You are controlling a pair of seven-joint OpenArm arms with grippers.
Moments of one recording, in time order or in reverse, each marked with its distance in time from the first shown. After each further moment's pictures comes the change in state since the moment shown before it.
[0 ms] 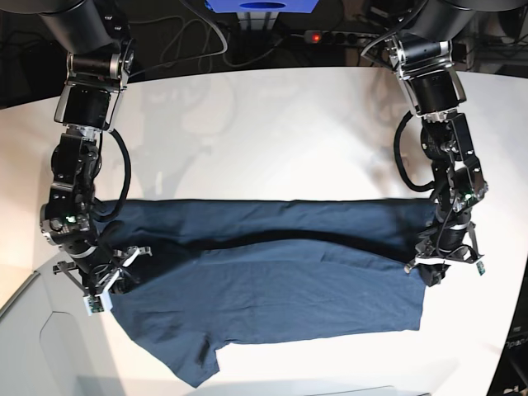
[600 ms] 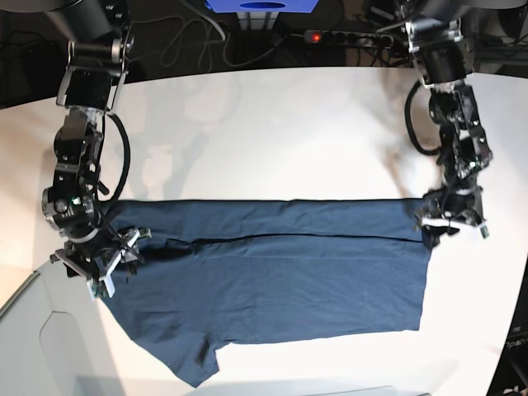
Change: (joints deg) left arm 9.8 -3.7 -0.1 1.0 -0.3 0.3 -0.6; right arm -5.6 0.3 -0.7 7.2 -3.0 0.0 -1.1
